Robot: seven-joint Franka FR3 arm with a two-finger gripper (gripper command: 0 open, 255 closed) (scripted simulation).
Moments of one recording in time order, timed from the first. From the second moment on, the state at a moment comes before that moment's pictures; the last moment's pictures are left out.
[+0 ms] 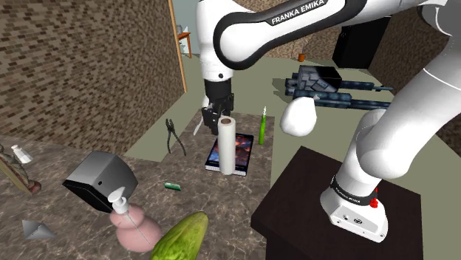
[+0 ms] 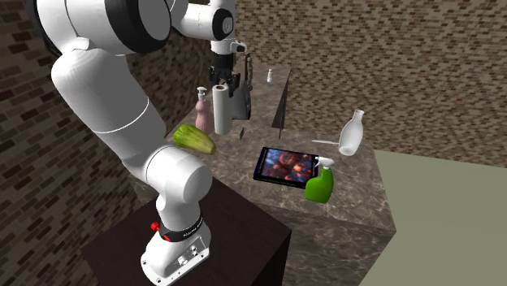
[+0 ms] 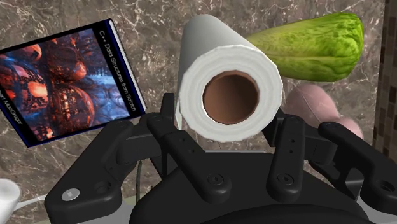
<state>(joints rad) 0.14 -0.28 0.29 -2.22 0.15 1.92 0.21</state>
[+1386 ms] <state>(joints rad) 0.14 -0.16 0.31 -2.41 0.14 2.22 0.21</state>
